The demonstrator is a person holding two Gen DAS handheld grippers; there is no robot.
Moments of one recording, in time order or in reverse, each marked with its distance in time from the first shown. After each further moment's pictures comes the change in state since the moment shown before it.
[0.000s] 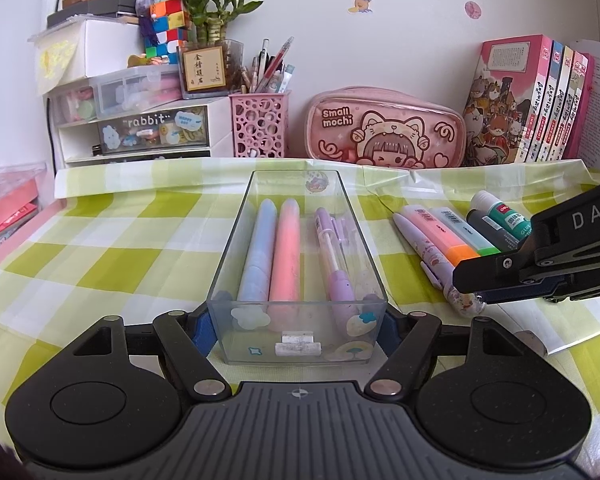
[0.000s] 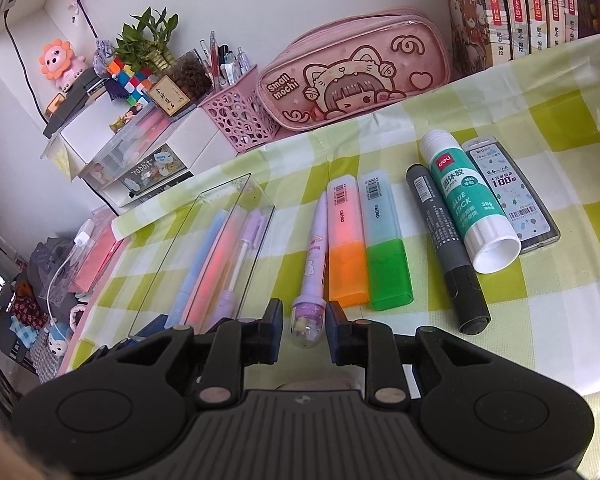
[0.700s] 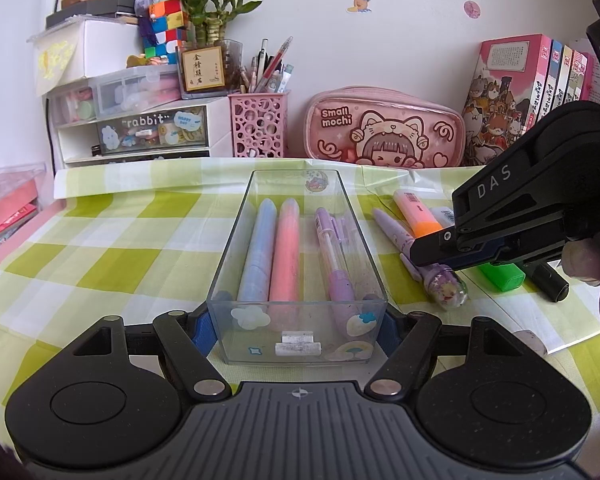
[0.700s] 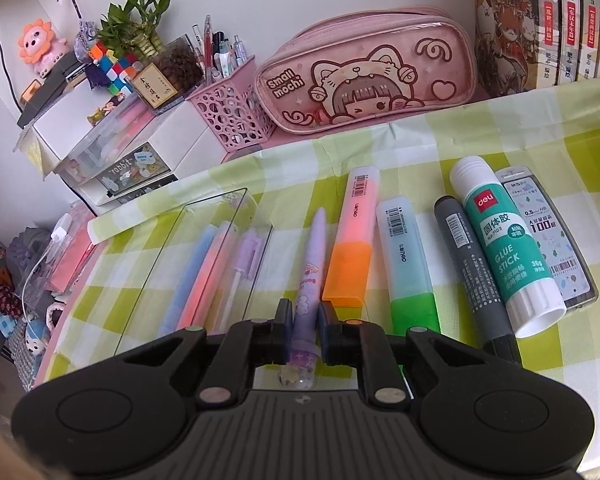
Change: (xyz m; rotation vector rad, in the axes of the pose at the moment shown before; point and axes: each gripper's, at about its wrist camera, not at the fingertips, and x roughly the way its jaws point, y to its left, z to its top) left arm 0.000 0.000 0.000 0.000 0.000 0.001; right arm 0.034 0.016 0.023 -0.039 0.042 -0.063
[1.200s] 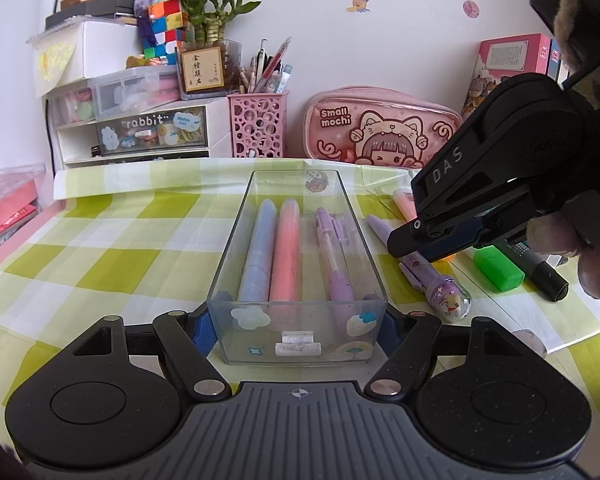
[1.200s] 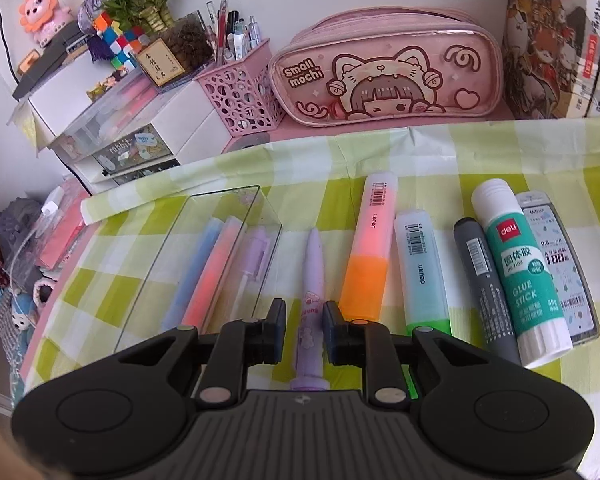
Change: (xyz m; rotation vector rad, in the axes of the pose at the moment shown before) left arm 0.001 -0.002 0.000 0.004 0.001 0.003; right arm 0.021 0.023 0.020 -0.111 0.070 -0.083
